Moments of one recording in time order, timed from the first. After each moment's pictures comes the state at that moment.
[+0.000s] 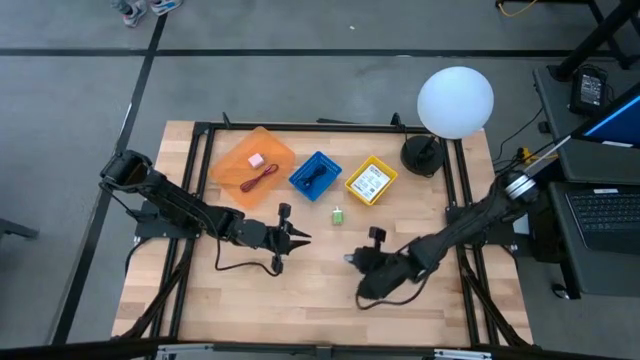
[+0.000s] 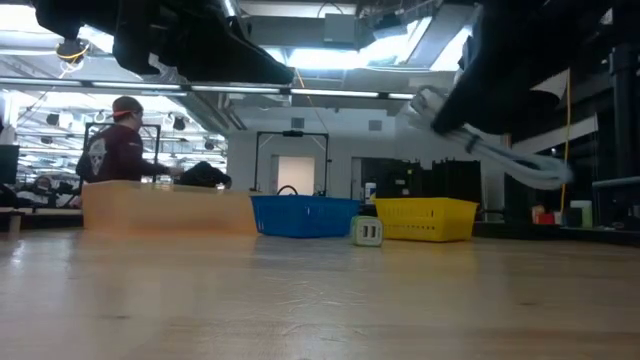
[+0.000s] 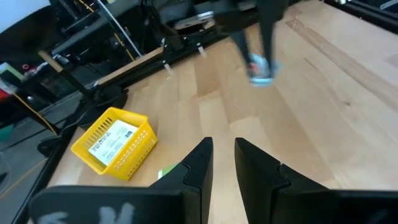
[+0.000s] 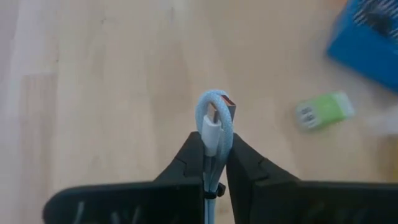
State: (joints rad) left arm -0.36 1.44 0.63 0.44 -0.42 0.28; right arm 0.57 1.68 1.06 -0.39 0.56 0.56
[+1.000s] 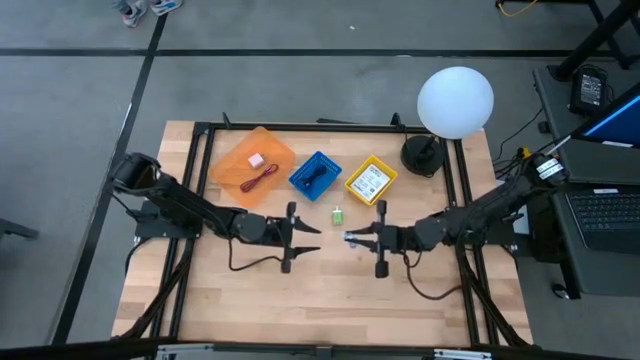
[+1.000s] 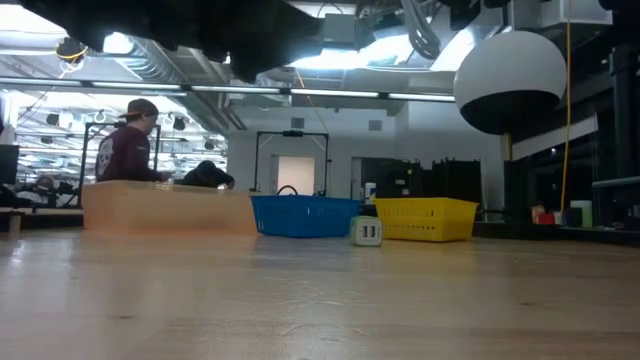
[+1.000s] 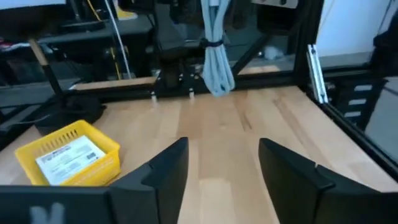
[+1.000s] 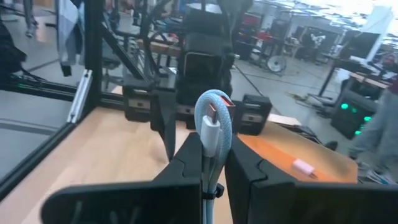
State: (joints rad) left arm -0.32 1.52 0.63 0.73 -0.31 0.01; right arm 0.46 1.34 0.63 0.66 0.51 -0.17
